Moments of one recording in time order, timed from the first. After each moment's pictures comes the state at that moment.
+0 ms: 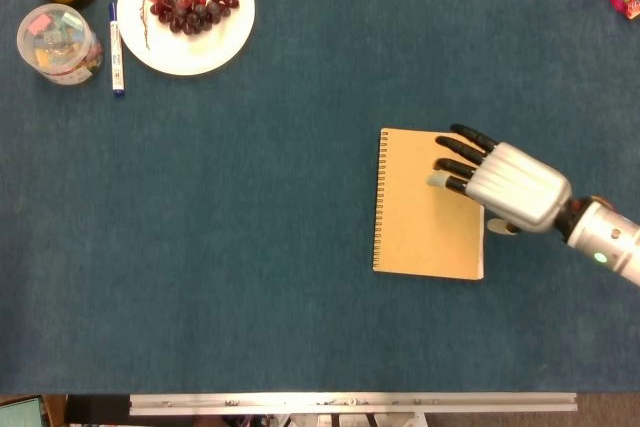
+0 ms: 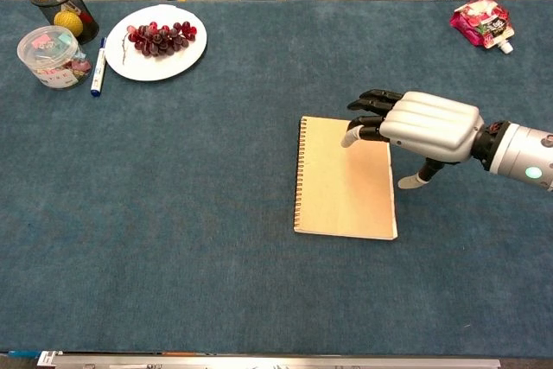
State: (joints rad) left arm 0.09 -1.05 0.01 -1.69 1.56 1.63 -0.04; right arm 0.68 -1.40 -0.15 -1.33 -1.81 1.05 -0.02
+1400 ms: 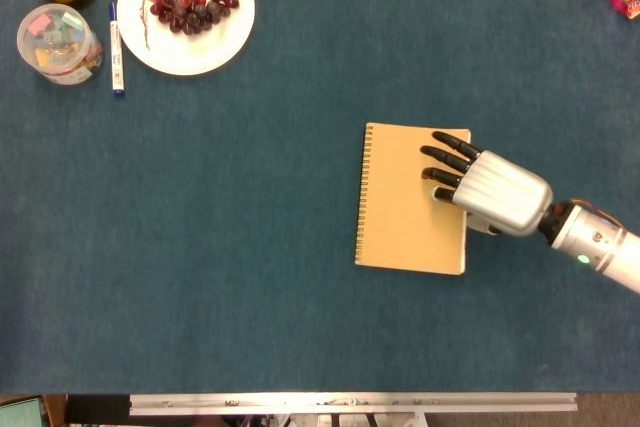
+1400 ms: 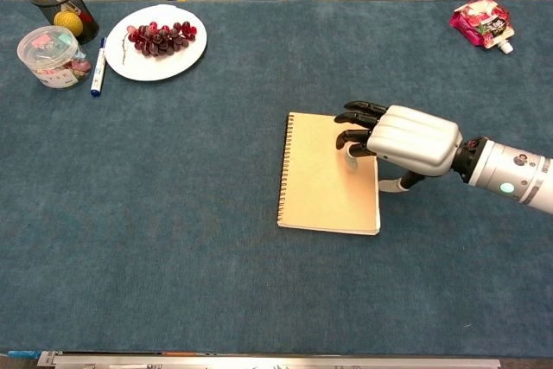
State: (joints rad) left arm 0.09 -1.04 0.01 -1.69 1.55 1.63 -0.06; right arm 0.66 -1.61 -0.19 -0.98 -1.90 1.21 0.10
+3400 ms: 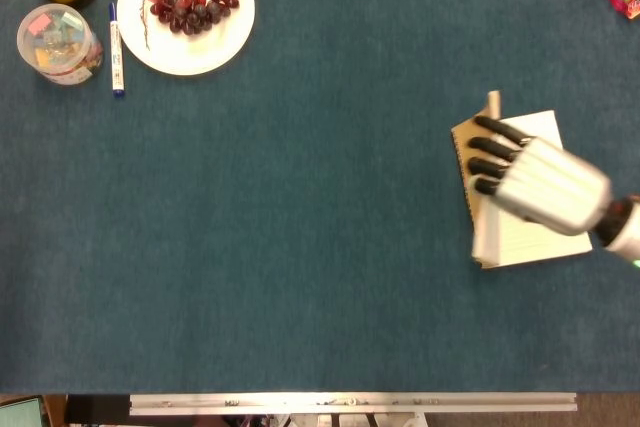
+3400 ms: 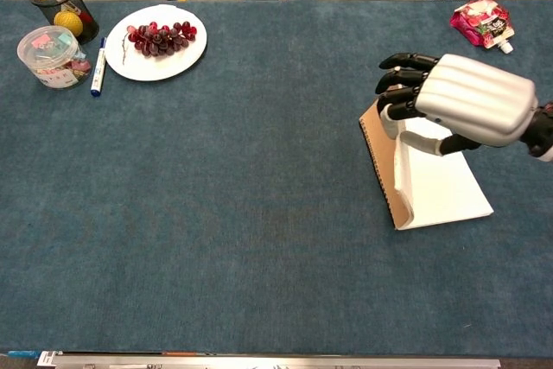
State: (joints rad) left arm 0.08 -1.03 0.02 -1.70 1.59 1.63 -0.10; right arm 0.64 -1.38 -0.16 -1.23 -1.96 1.37 0.04
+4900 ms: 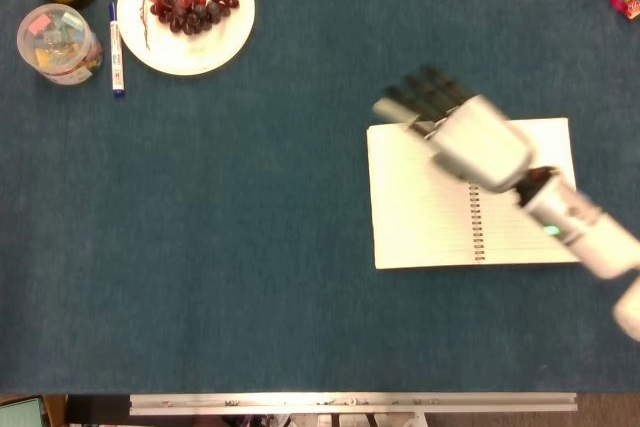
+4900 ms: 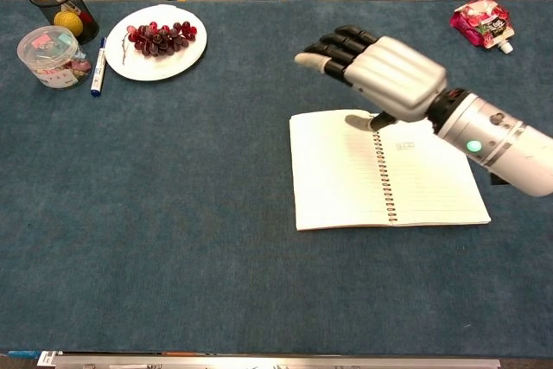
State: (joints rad) left arm 0.07 -1.03 0.01 -1.68 1.56 1.61 -0.10; right arm 0.67 -1.56 0.02 -1.26 -1.67 1.17 -0.21
